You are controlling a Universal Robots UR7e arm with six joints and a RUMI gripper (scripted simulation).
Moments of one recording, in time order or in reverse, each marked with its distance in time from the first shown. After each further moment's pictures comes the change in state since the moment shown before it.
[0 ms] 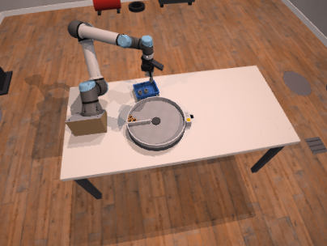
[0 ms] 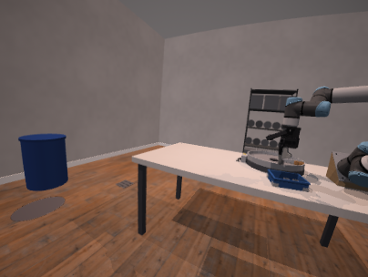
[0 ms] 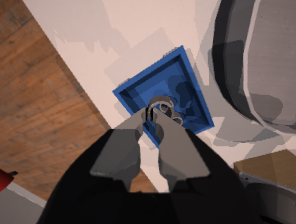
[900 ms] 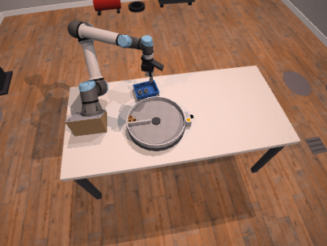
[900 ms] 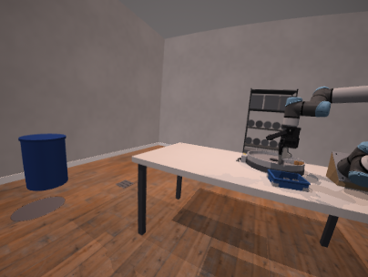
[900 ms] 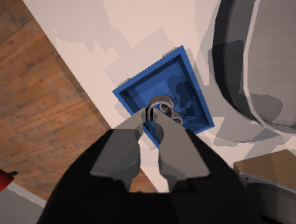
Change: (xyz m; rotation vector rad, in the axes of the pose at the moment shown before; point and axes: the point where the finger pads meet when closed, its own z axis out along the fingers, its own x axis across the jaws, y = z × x) arm 0.000 0.000 0.000 0.000 0.000 0.000
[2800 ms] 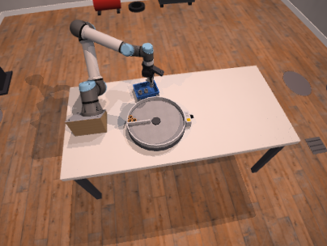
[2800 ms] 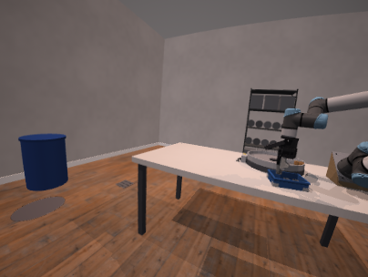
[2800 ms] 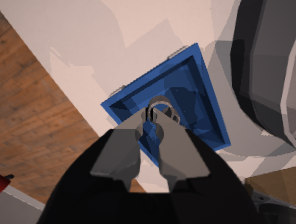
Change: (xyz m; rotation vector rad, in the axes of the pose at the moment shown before) arm 0.000 0.000 0.059 0.000 0.000 0.000
